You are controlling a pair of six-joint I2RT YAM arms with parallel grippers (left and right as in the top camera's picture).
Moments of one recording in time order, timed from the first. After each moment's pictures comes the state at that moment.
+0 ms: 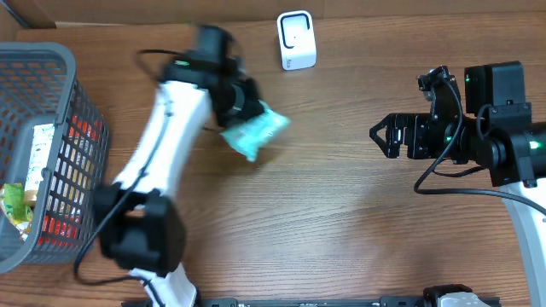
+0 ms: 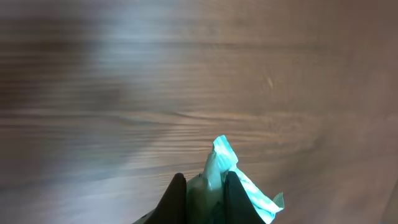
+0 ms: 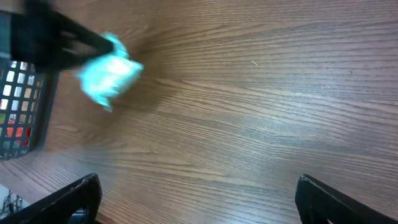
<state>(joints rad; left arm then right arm) -0.27 1.91 1.66 -0.99 0.38 -0.51 0.11 1.30 1.48 -1.21 -0.42 0.12</state>
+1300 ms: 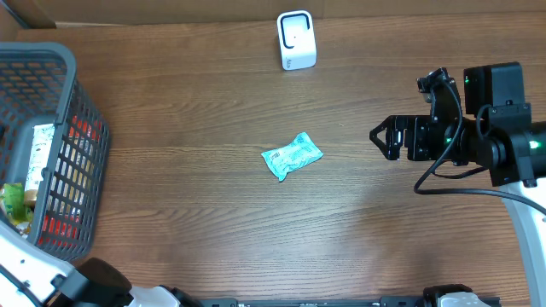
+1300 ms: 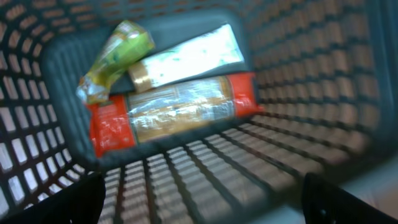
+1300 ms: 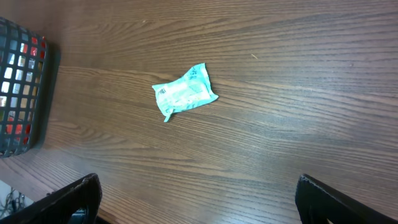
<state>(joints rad) 0.91 1.66 1.99 -1.40 0.12 -0.48 0.11 1.30 1.48 -1.23 -0.42 0.12</state>
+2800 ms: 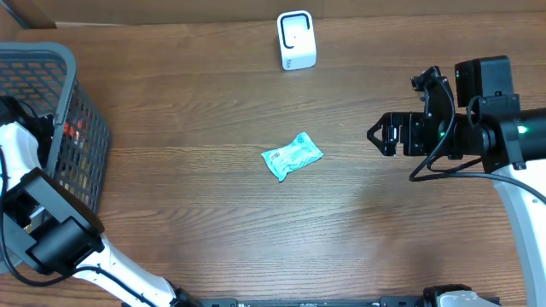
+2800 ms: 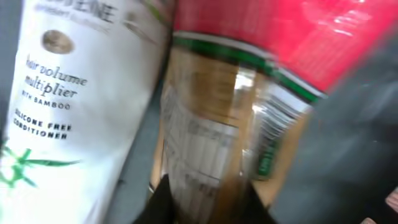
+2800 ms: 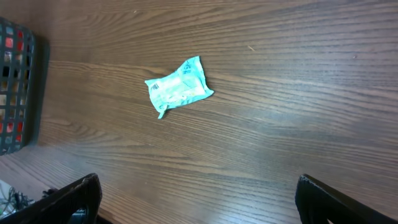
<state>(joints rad) 0.71 2.10 1.66 -0.92 -0.06 0.25 0.11 1.36 1.48 -1.23 -0.42 0.11</state>
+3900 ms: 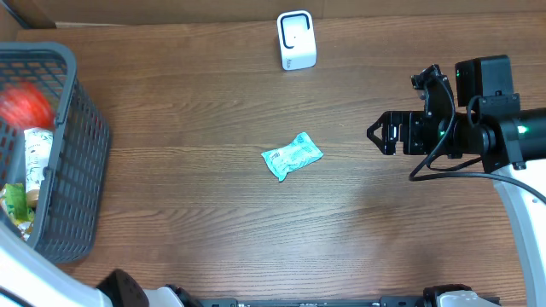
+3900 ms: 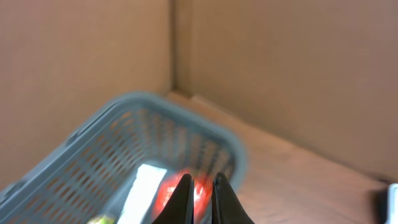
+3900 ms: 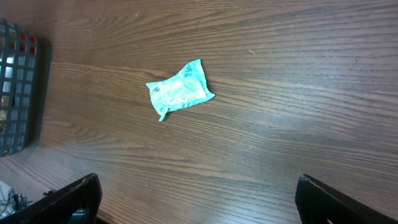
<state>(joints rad) 0.71 1.57 2.41 -1.26 0.25 0.01 0.11 1.36 1.48 -1.22 -0.42 0.11</state>
